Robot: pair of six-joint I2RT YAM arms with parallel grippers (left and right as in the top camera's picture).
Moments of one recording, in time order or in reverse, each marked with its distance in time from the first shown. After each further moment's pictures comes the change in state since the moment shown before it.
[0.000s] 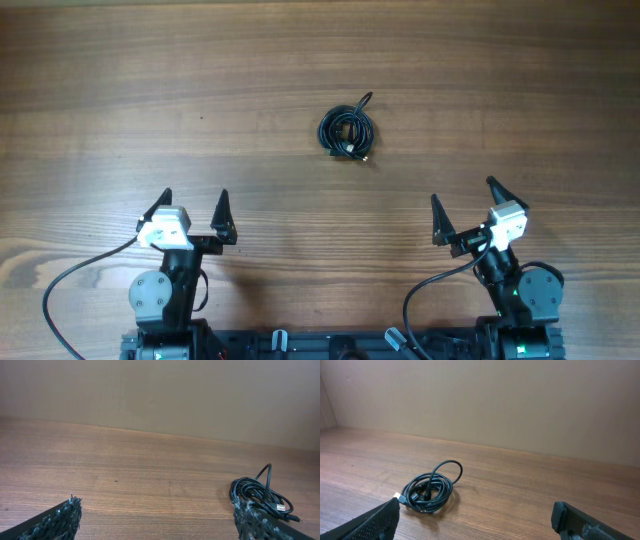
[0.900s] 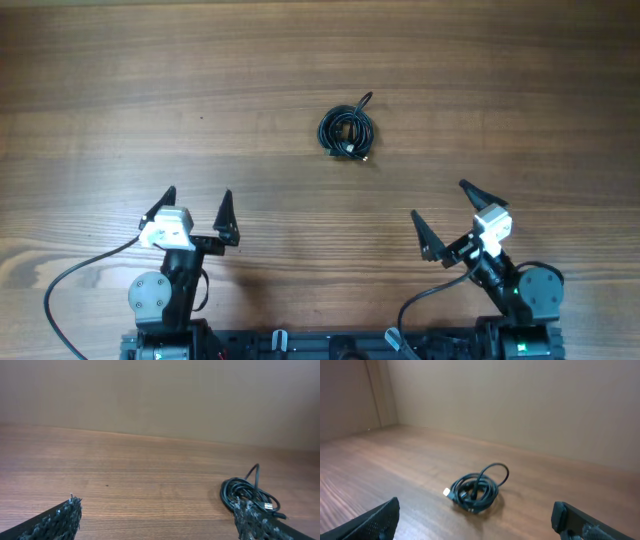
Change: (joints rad) left arm 0.000 0.000 0.001 0.020 0.052 0.000; right arm 0.000 0.043 0.010 0.030 -0.249 0.027
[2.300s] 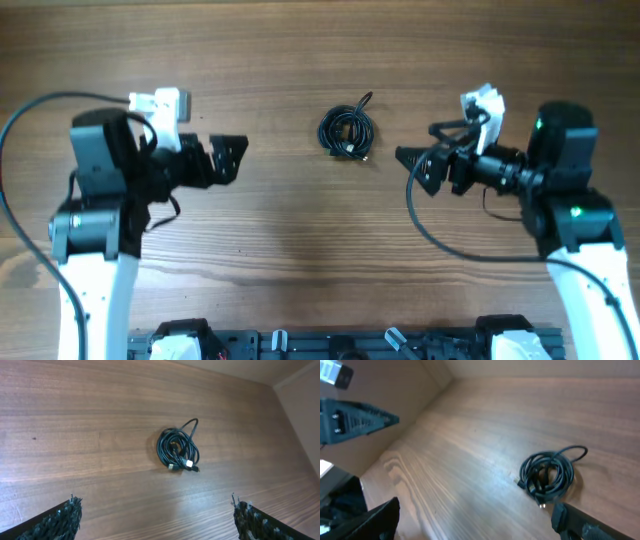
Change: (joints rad) left arm 0.000 1.067 1.082 -0.739 0.321 0.045; right arm 0.000 1.023 0.984 -0.602 -0.326 0.008
